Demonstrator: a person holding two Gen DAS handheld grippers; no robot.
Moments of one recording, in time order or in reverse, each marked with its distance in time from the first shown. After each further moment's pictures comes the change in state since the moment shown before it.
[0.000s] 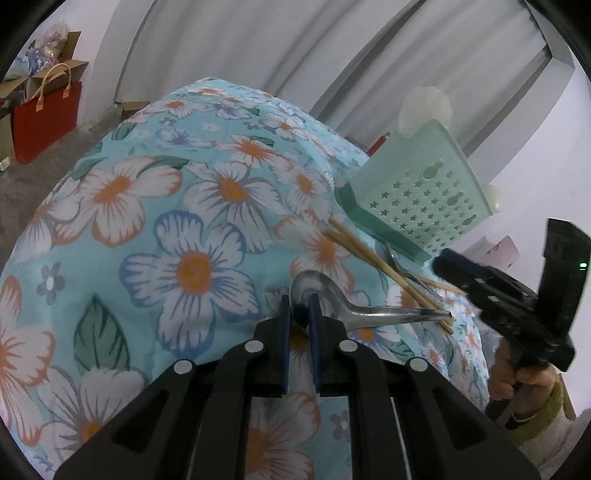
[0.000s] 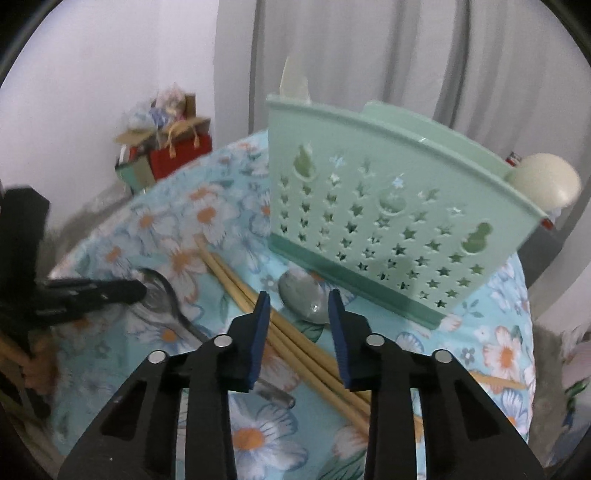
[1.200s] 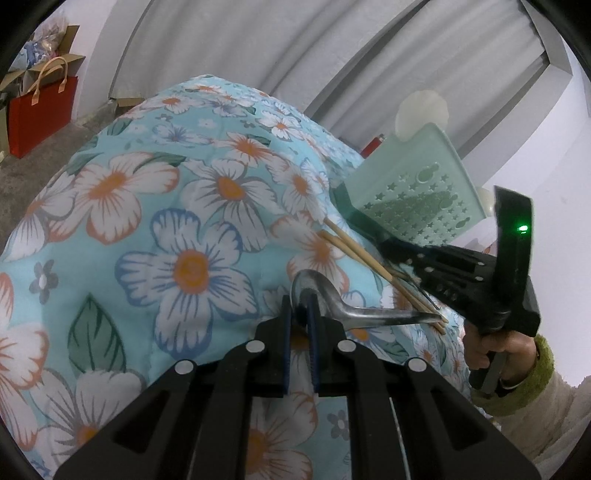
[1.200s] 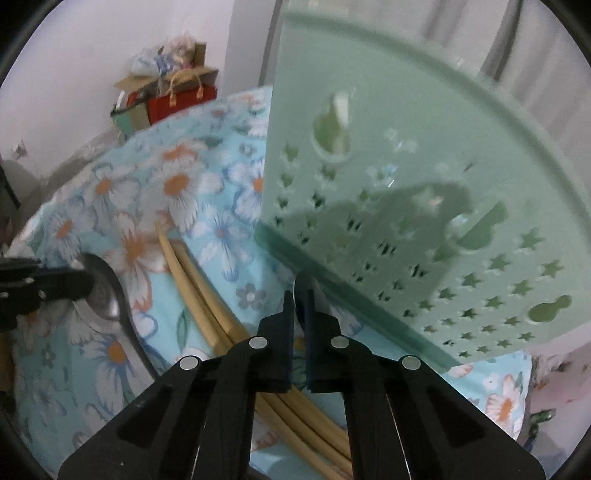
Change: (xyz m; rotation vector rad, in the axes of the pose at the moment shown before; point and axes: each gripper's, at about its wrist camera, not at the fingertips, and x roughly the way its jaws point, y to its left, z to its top) left arm -0.002 0.001 -0.001 -0.005 -0.004 -0.027; right arm 0.062 0.010 0.029 -0.123 0.118 -0.029
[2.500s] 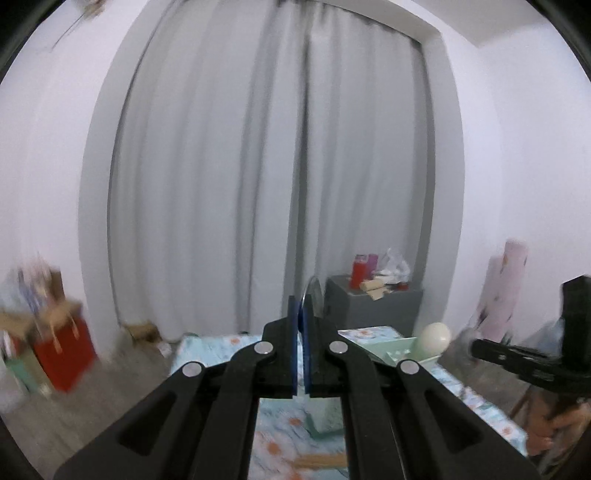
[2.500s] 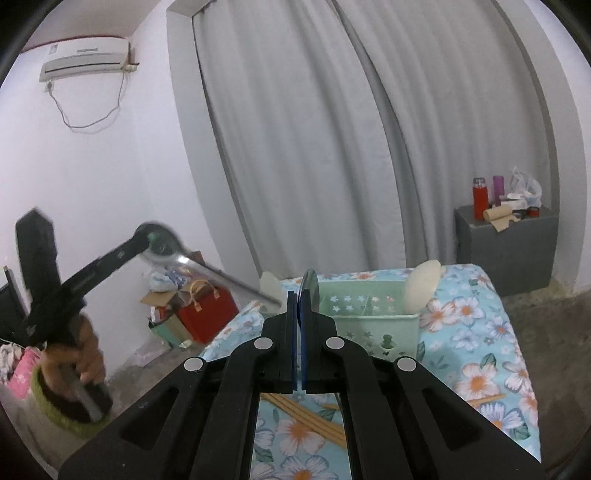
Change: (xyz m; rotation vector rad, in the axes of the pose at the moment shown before) left arm -0.102 -0.169 0.119 0.575 -0.557 0.168; right arm -0.171 -0.089 -0.045 0.511 -0.622 0.150
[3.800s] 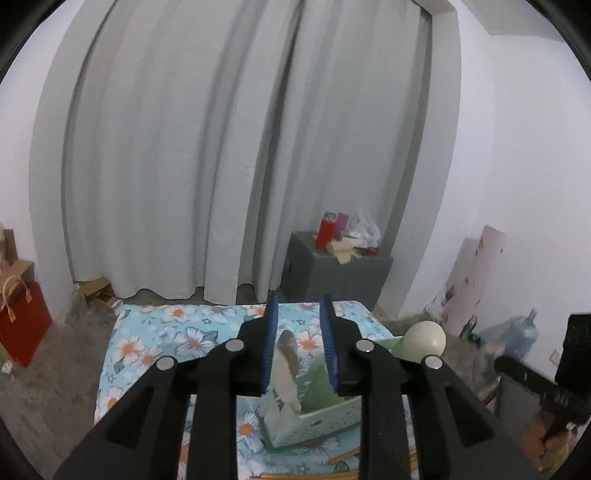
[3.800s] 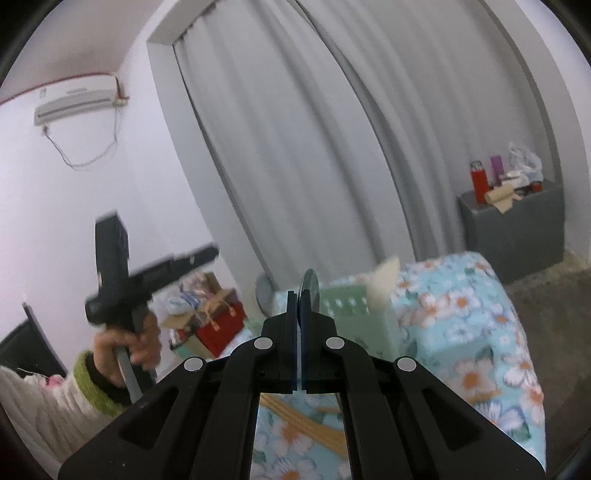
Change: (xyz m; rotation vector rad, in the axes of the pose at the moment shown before) left arm 0.107 -0.005 -0.001 -0.142 0.192 -0.177; right arm -0.029 -0.038 0.010 0.124 -0.063 0.088
